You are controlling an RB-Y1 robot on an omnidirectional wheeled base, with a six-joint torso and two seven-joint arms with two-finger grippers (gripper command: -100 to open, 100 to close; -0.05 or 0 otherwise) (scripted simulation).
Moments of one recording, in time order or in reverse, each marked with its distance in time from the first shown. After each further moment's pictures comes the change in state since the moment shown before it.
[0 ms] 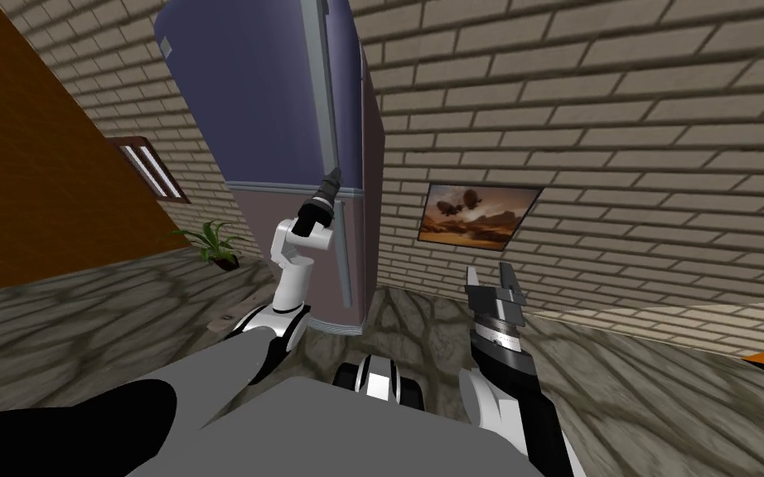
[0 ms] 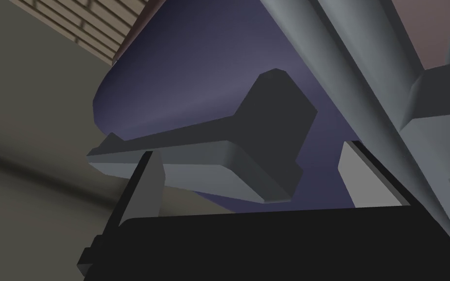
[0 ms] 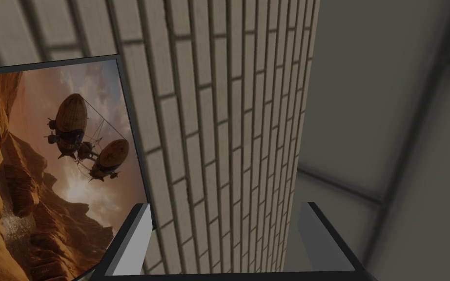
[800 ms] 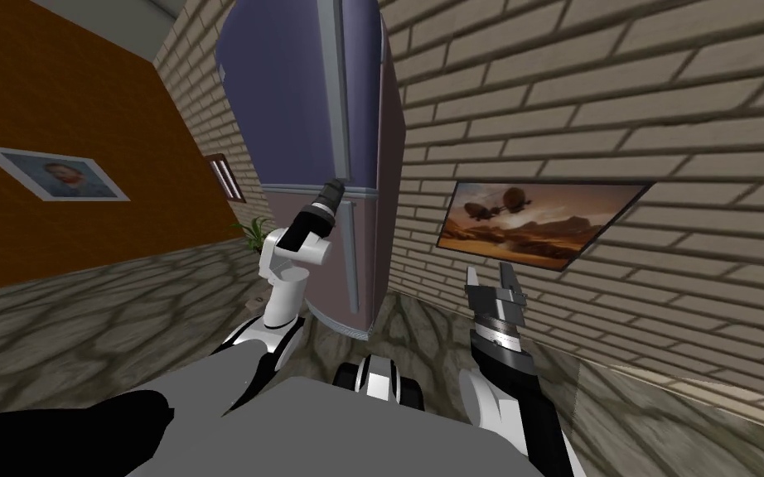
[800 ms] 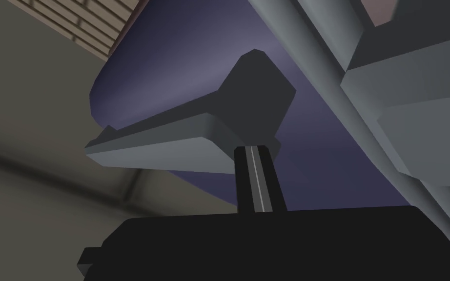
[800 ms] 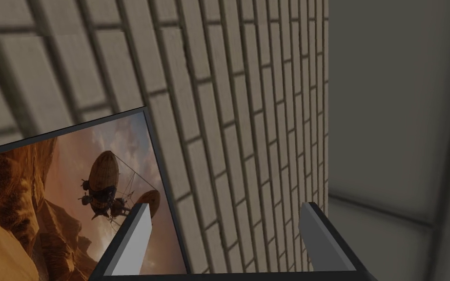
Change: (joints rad) left arm 0.107 0.002 -0.073 -0.199 0.092 0.051 0.022; right arm 0.000 0.000 0.000 0.000 0.000 0.000 0.000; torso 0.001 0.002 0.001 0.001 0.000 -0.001
